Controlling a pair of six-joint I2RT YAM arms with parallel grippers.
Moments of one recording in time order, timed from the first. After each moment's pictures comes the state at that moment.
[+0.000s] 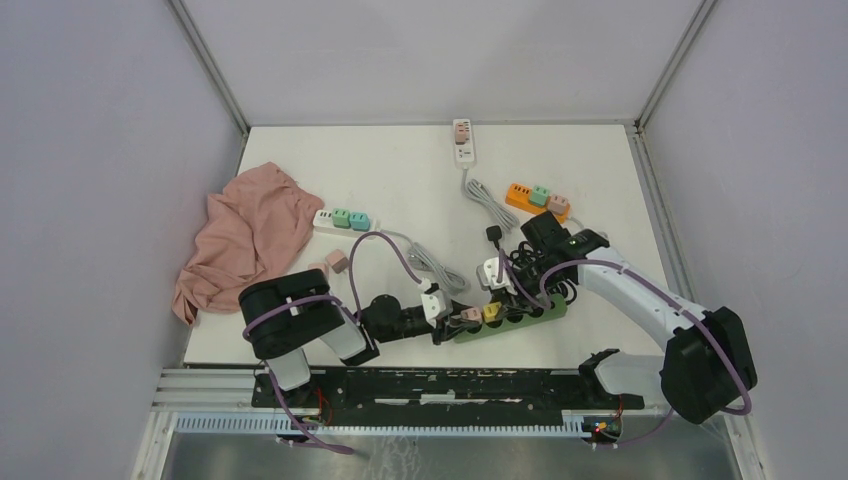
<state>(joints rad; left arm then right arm) -1.10 1.73 0.27 1.45 0.24 0.00 0.49 1.26 0.83 -0.91 -0.87 -1.27</state>
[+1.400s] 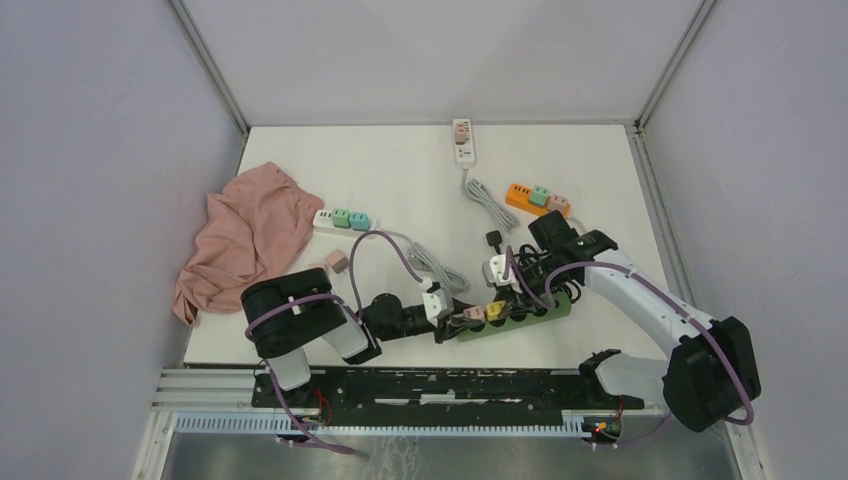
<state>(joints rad) -1.10 1.74 0.29 1.46 0.26 0.00 0.44 1.23 0.84 -0.96 -0.90 -1.30</state>
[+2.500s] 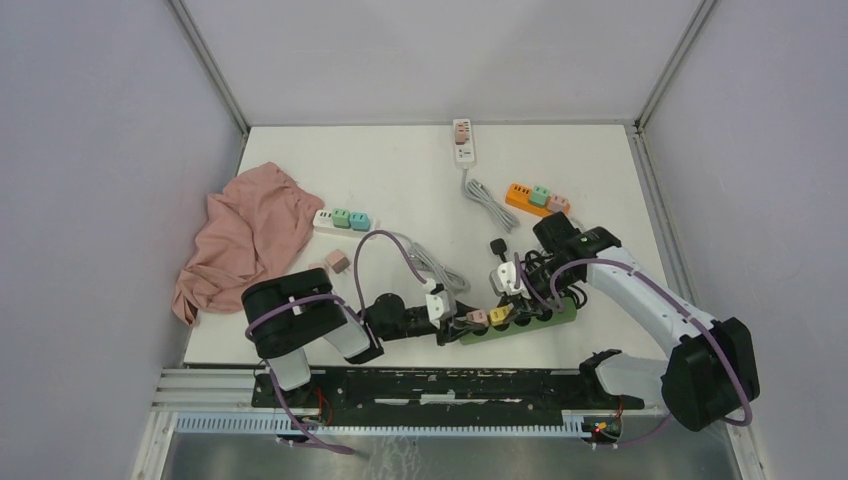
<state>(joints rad) -1.10 1.75 0.30 1.46 0.28 0.00 0.42 1.20 0.84 -1.03 -0.91 -1.36</state>
